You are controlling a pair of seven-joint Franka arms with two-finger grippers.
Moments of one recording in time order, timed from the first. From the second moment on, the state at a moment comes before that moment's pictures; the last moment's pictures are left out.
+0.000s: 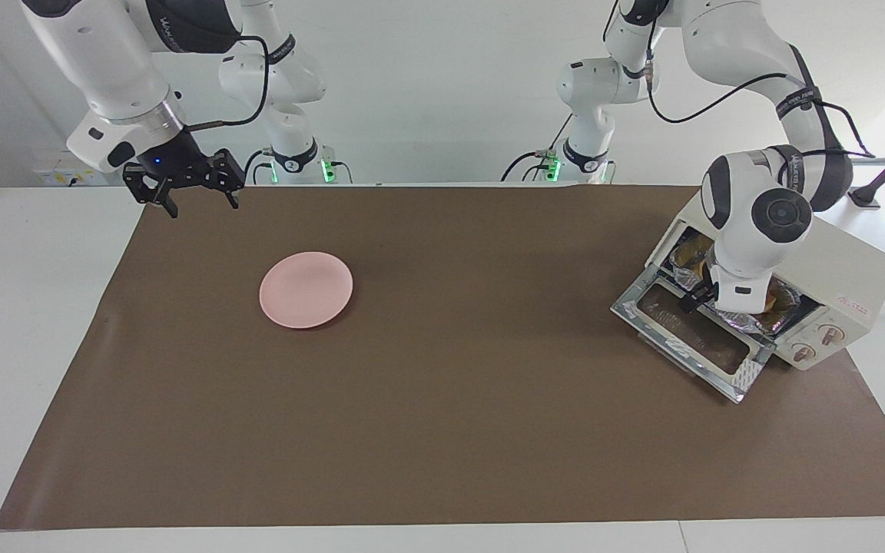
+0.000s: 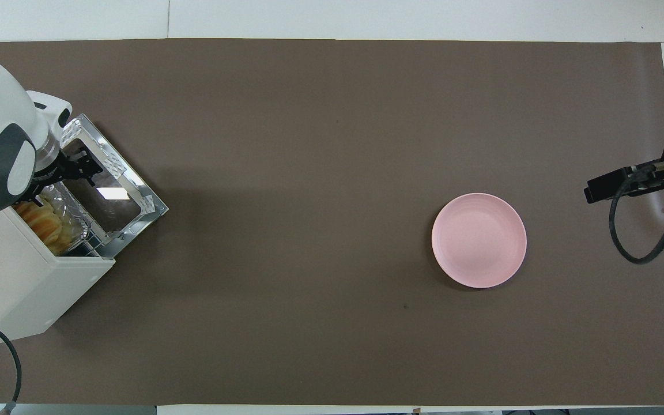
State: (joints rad) left arm 0.01 0.28 -0.06 -1.76 0.29 1.79 -0.60; right arm -0.05 -0.03 0.06 -1.63 0.01 1.53 -0.15
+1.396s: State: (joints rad) left arm -0.01 0.29 -0.08 -1.72 0.30 1.79 -0.58; right arm -0.05 -0.03 0.06 -1.63 0.01 1.53 -0.15
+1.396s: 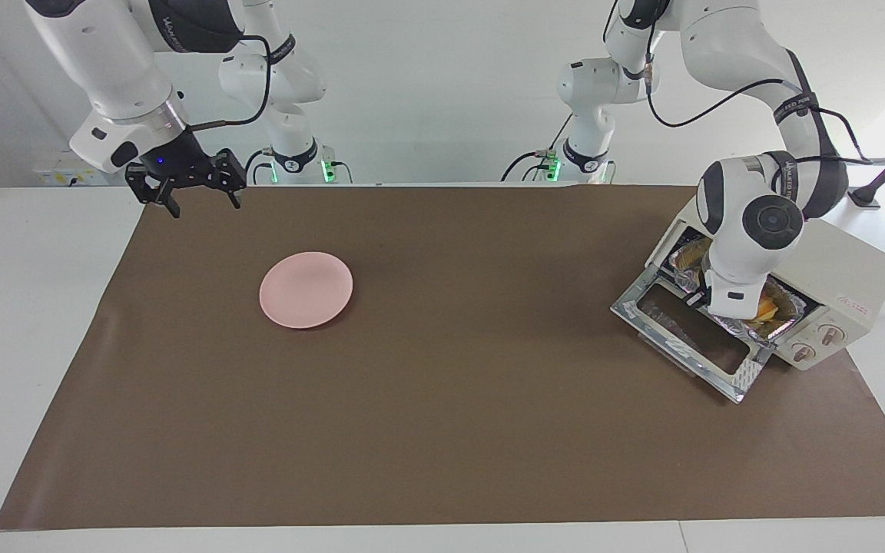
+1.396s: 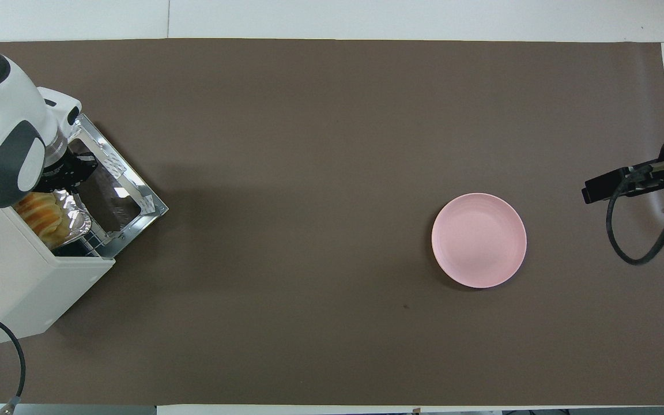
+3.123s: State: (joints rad) left arm -0.70 0.84 -0.04 -0.93 0.08 1.76 -0.74; right arm -0.05 -0.03 0.06 -1.63 0.01 1.53 -0.15
